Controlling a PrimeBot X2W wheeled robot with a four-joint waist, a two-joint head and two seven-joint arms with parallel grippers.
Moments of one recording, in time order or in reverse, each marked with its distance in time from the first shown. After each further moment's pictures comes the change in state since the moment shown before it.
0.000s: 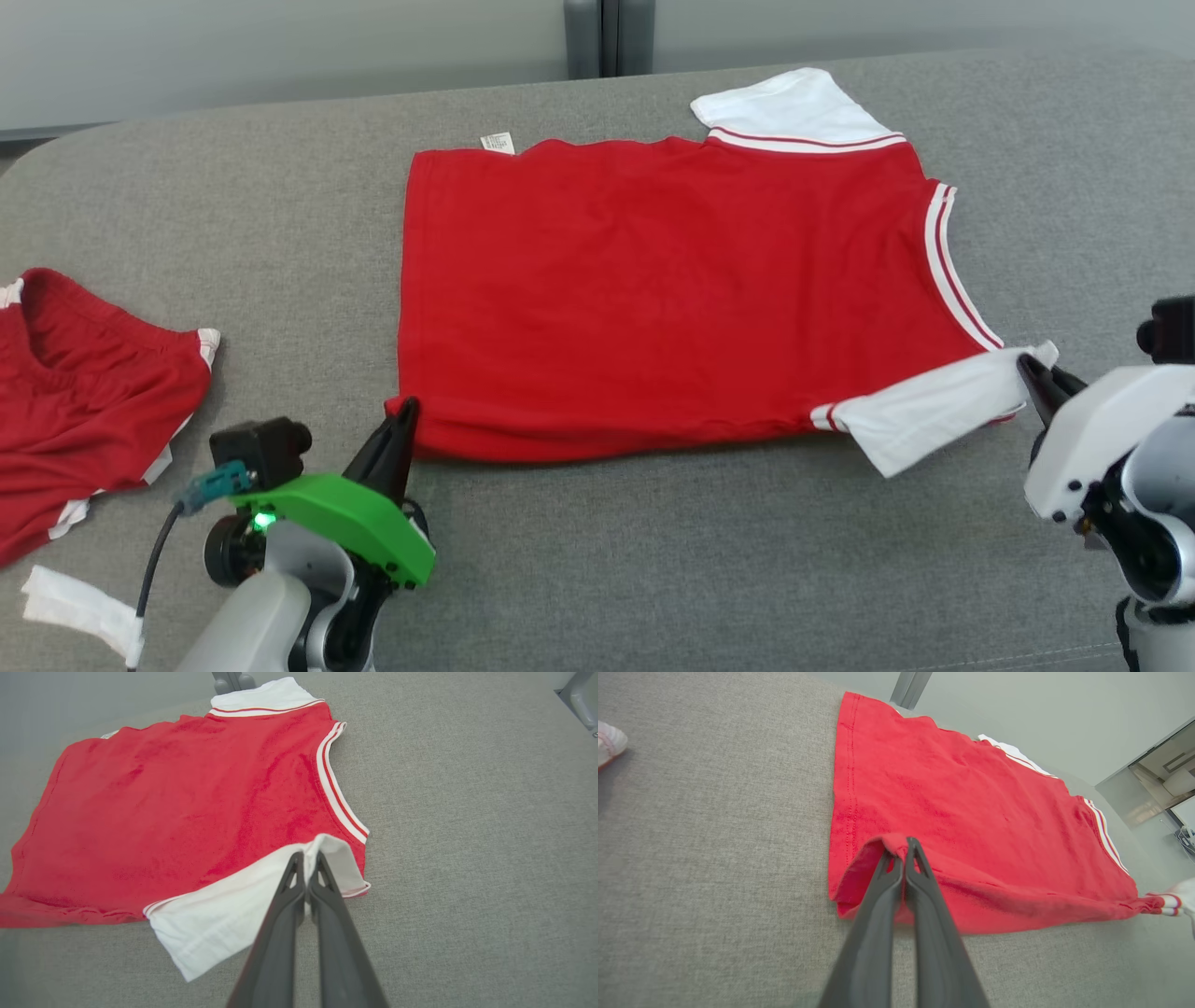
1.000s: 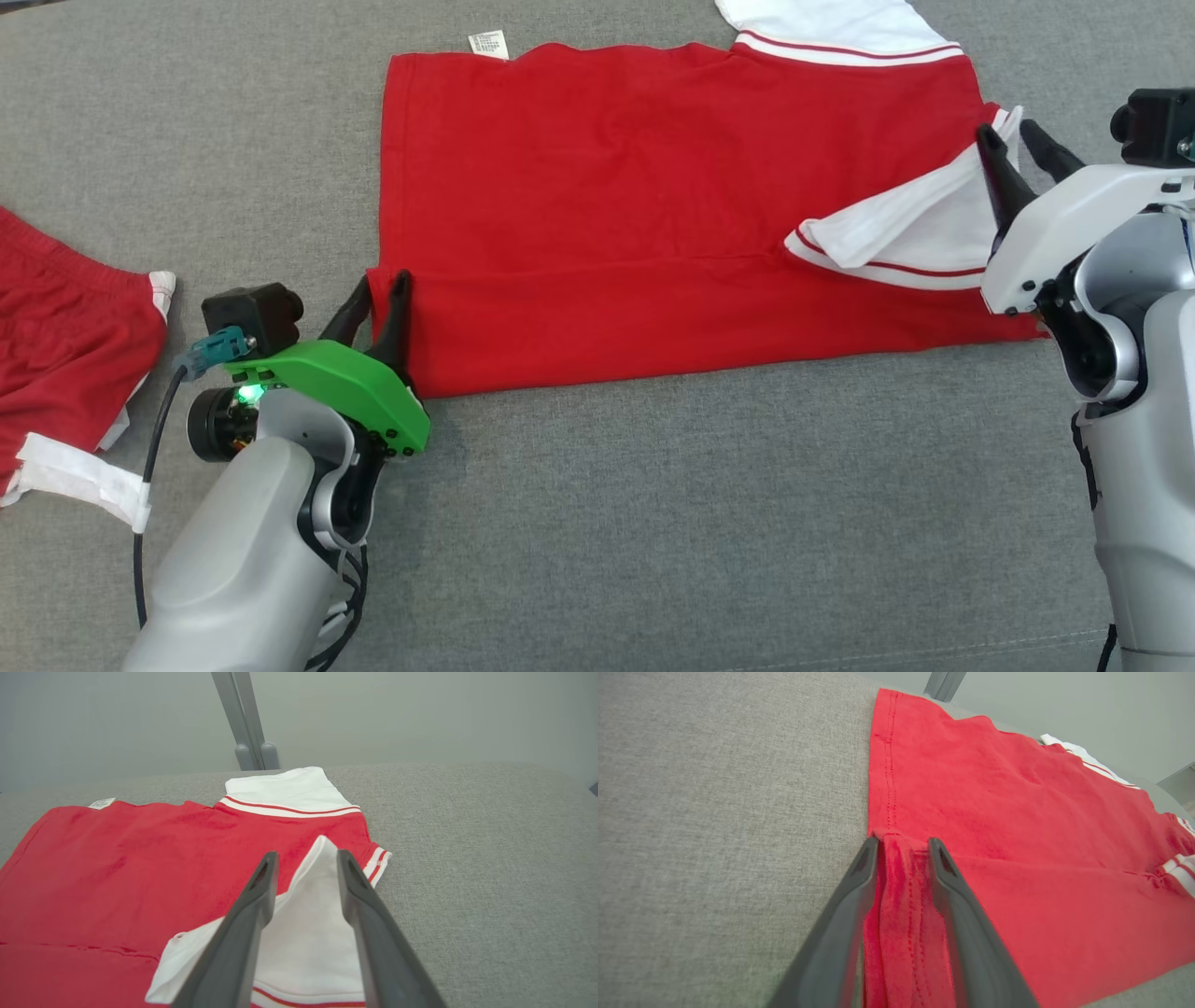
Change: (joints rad) left arm -0.302 -0.070 -0.012 0.266 0.048 -0.007 -0.029; right arm -0.452 -0.099 0.151 0.447 -0.009 0.000 -0.379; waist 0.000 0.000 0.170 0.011
